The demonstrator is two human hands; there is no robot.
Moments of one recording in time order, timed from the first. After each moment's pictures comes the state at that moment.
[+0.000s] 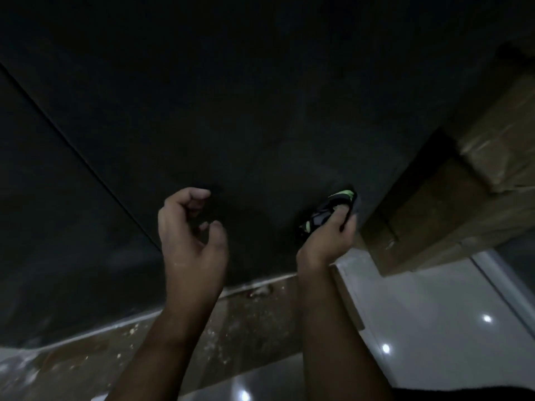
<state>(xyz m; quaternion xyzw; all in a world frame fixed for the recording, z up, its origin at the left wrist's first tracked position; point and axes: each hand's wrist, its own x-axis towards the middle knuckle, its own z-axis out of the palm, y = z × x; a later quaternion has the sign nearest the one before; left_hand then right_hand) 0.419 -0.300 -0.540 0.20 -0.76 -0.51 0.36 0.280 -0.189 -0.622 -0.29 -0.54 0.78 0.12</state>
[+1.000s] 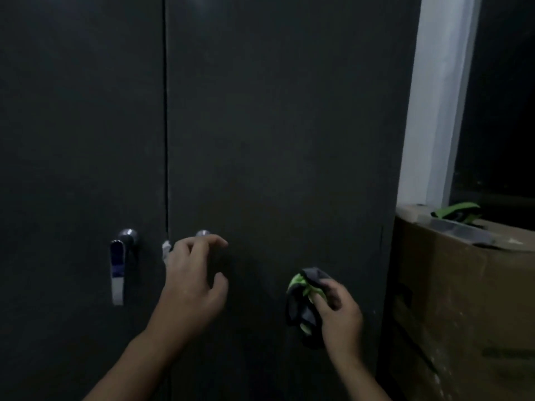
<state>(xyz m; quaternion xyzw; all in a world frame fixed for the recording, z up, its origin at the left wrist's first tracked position) 0.462 -0.308 -0.154 0.05 -0.86 -0.26 0.44 0.274 -0.133 -0.249 0.16 -0.70 0.67 0.20</state>
